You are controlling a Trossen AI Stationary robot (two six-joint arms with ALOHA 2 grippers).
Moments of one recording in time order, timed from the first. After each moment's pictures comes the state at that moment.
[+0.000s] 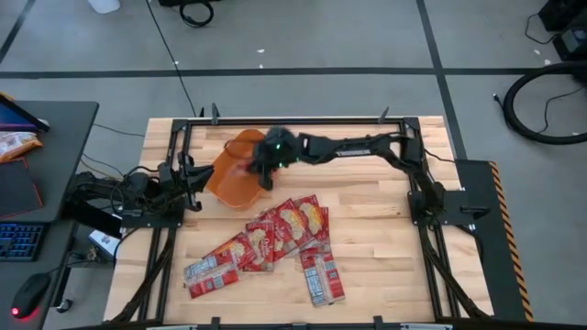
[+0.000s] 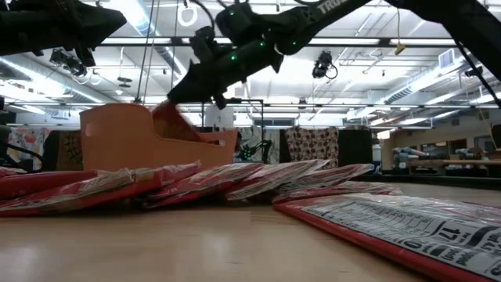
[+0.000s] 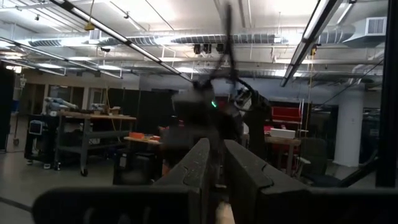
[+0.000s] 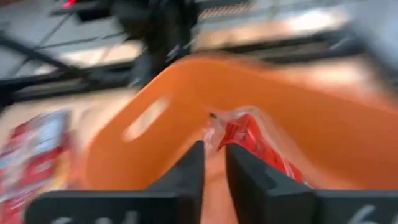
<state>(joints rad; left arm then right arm) -0.19 0.06 0.01 0.53 -0.52 0.09 -0.20 2.13 1.70 -0.06 -0.28 0.05</state>
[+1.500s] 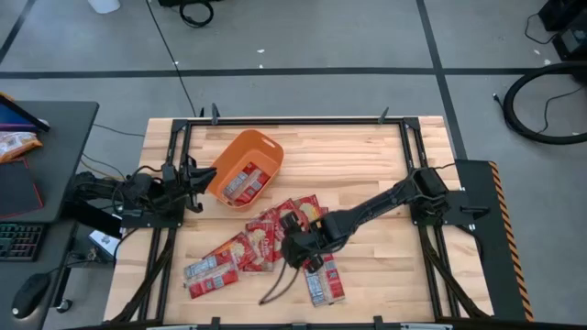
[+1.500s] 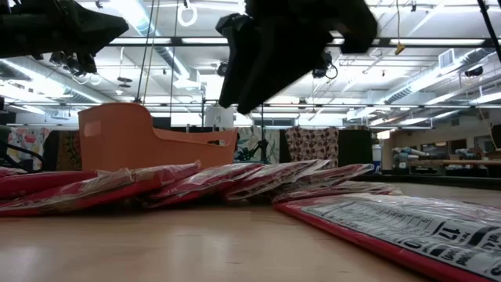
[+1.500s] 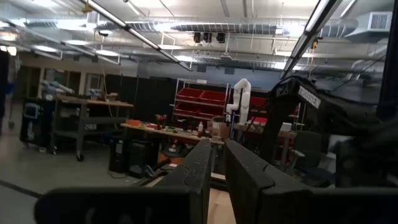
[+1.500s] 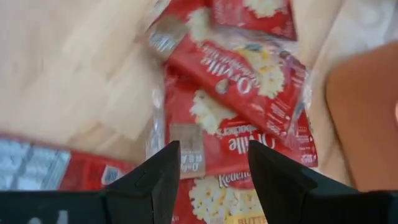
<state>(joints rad) -0.19 0.07 0.01 0.47 -0.52 0.00 0.36 2.05 1.62 -0.64 0.25 -0.34</state>
